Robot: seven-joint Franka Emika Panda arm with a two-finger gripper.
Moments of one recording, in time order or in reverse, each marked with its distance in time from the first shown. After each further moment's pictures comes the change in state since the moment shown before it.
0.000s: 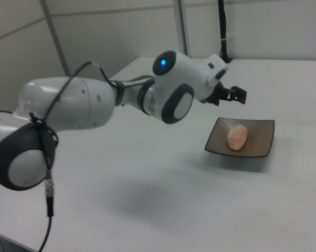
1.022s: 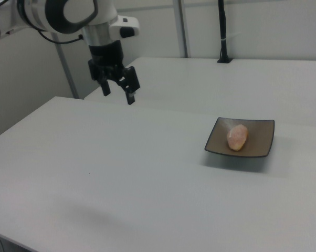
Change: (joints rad) arm 0.144 -0.614 0.002 -0.131 0.000 -1.240 0.381
